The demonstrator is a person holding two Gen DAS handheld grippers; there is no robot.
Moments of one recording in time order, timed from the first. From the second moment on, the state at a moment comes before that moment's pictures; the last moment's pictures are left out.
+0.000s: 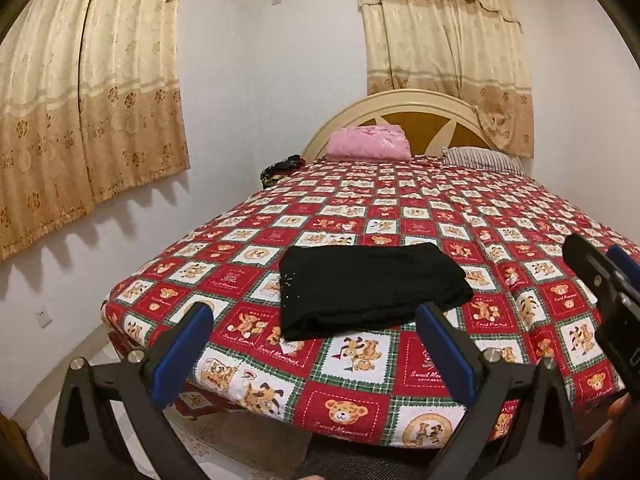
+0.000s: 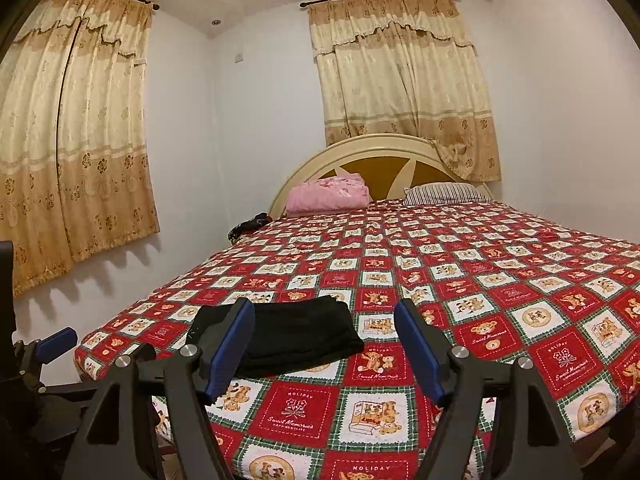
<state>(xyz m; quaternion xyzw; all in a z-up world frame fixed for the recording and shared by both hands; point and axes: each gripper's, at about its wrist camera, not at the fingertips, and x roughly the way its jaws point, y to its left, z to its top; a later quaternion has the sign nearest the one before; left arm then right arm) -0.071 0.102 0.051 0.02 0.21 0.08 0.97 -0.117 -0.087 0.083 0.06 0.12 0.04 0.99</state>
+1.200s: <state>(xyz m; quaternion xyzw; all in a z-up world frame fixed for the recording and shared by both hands) -0.069 0.102 0.048 0.01 0.22 0.08 0.97 -0.114 -0.088 0.079 0.06 0.14 0.04 0.99</state>
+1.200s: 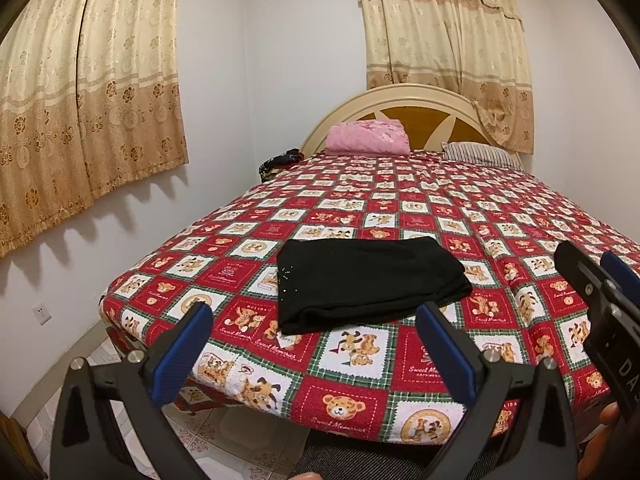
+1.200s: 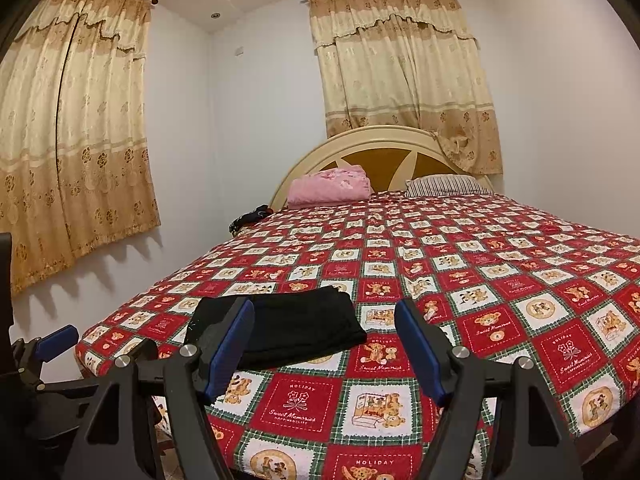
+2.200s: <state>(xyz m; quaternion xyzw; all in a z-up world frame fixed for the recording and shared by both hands) -0.066 0.103 0.041 0.02 0.24 0.08 0.97 -0.112 -0.088 0.074 0.06 0.15 0.04 0.99</state>
